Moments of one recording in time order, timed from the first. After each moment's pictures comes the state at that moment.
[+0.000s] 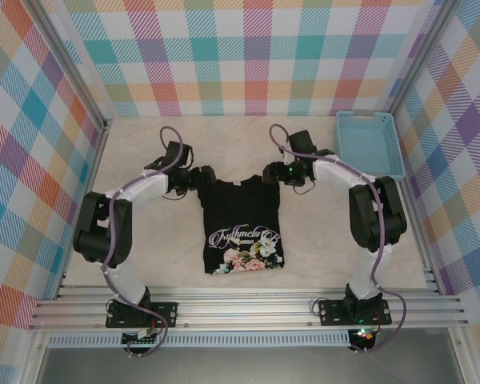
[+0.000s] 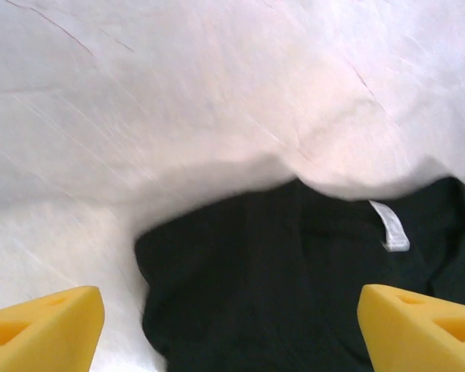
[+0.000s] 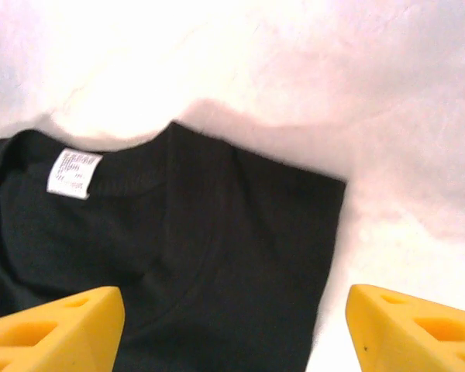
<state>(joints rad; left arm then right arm) -0.27 1.78 1.18 -0.37 0.17 -0.54 0.36 1.92 1.38 -0.51 -0.31 0.33</state>
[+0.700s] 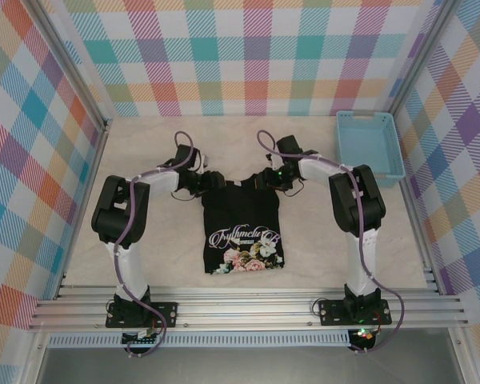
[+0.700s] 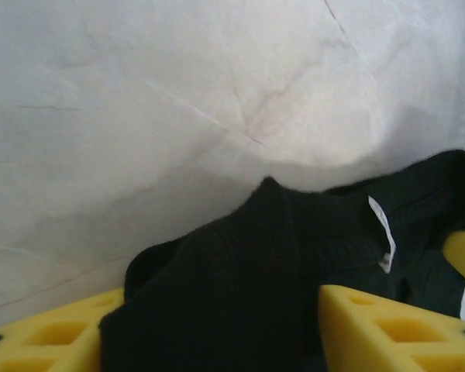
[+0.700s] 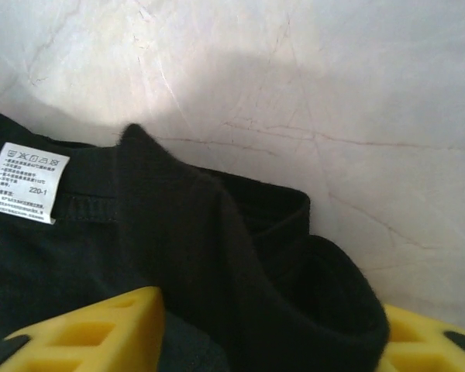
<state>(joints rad) -0.29 1.97 1.21 -0.25 0.44 -0.53 0.40 2.11 1.47 -0.50 -0.43 0.32</state>
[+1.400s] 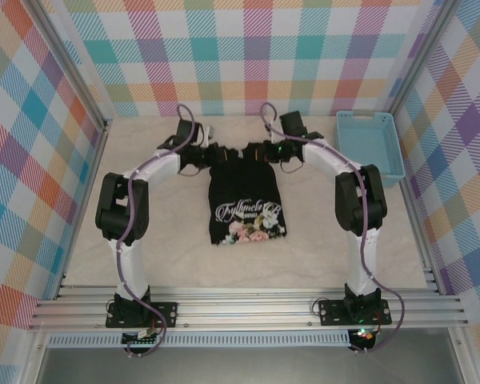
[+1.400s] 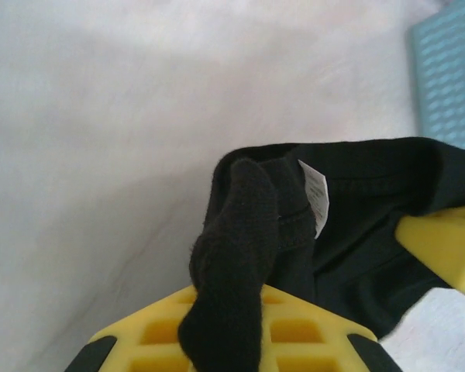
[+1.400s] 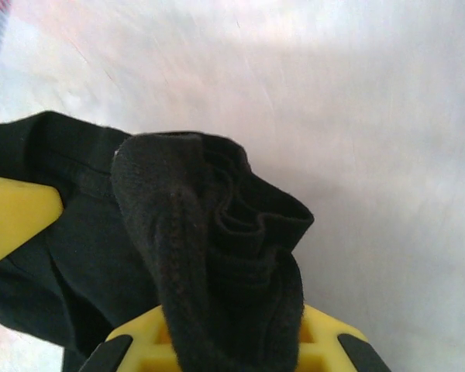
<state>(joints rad) -0.28 2.00 1.54 -0.31 0.45 -0.47 0.36 2.10 1.73 -0.46 -0.48 0.30</state>
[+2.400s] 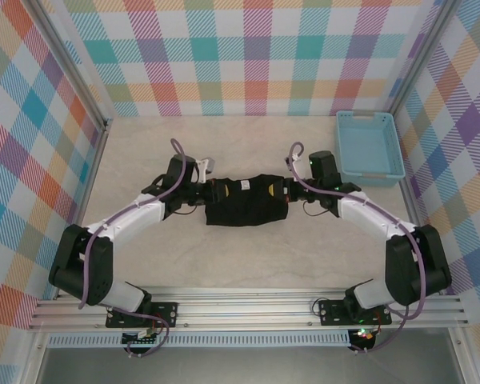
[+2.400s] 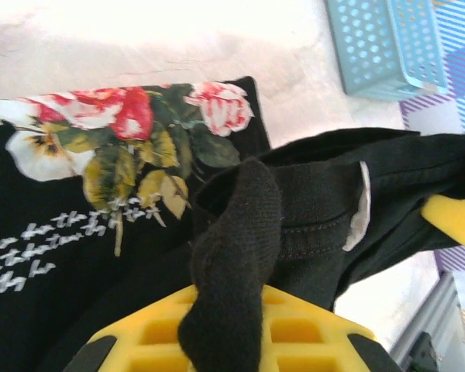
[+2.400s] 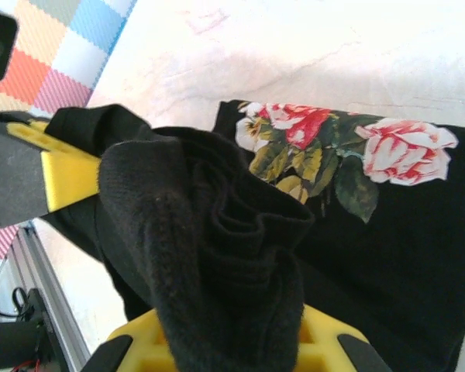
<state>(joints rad) -0.42 1.47 0.92 -0.18 0.45 -0.55 0.37 1.44 0.90 -0.17 -0.61 0.33</state>
